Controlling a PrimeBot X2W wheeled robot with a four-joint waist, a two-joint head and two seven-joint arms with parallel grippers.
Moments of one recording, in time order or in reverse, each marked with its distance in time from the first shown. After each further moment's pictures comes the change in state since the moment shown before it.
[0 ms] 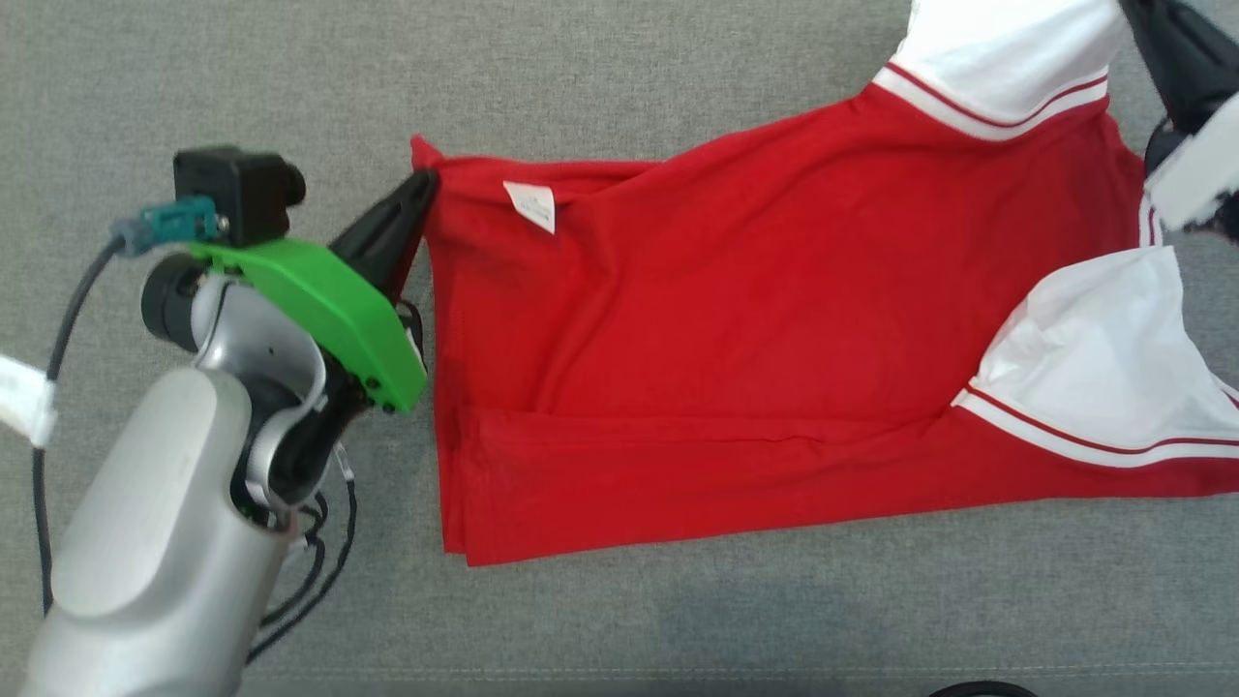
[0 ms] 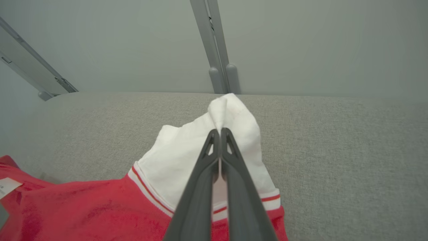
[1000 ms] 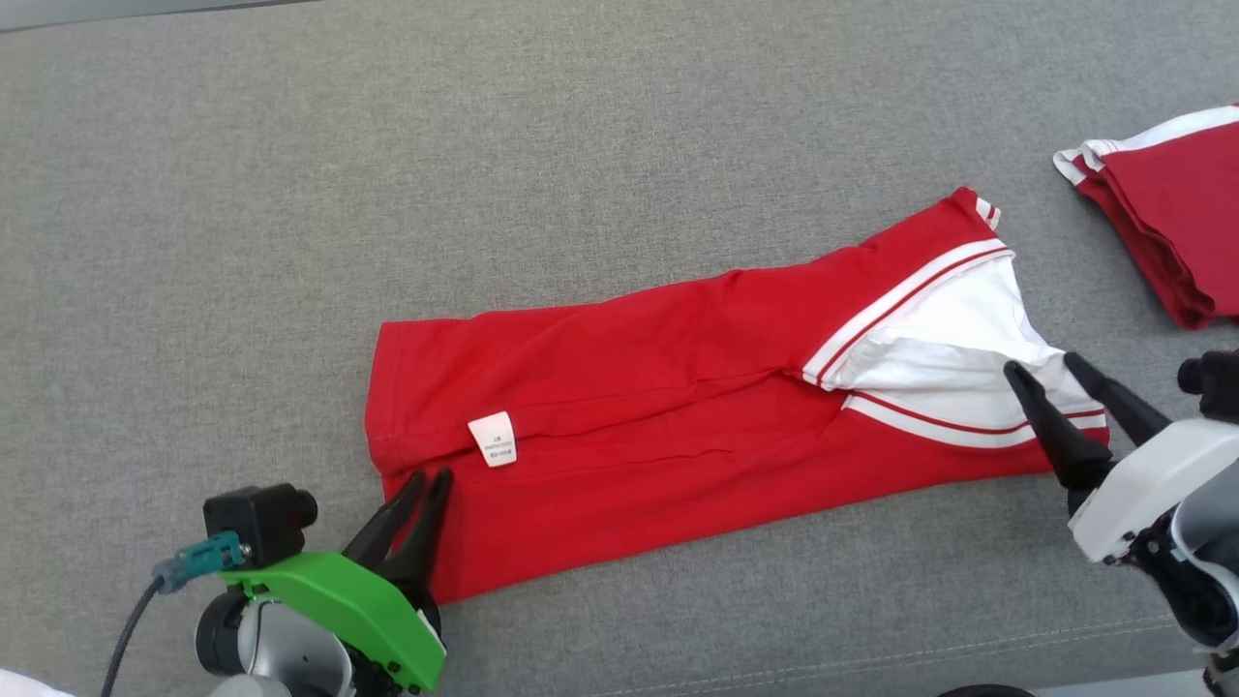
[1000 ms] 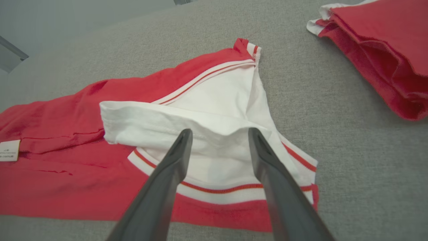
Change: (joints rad) left arm 0.599 0.019 0.037 -0.250 -0.086 0.173 -0.132; right arm 0.702 0.124 -0.179 -0.219 -0.127 0.000 -0.061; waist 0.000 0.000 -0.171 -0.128
